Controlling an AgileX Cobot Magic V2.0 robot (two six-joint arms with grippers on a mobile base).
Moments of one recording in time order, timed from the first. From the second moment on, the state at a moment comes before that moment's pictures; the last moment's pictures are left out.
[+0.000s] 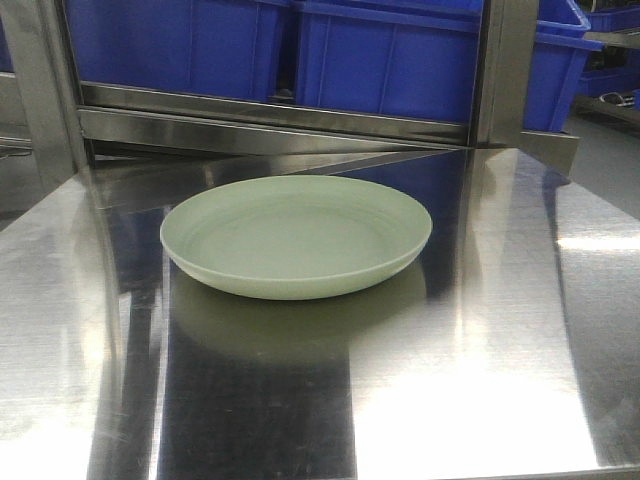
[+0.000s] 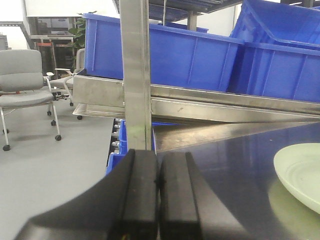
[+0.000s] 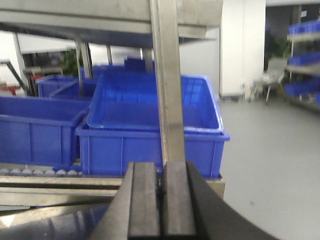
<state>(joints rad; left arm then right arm) -0.05 0.00 0.01 0.06 0.00 -0.05 0.04 0.47 -0.76 -0.02 0.23 0.15</state>
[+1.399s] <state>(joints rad) -0.05 0.00 0.01 0.06 0.00 -0.05 0.33 1.70 -1.20 0.44 0.67 0.11</state>
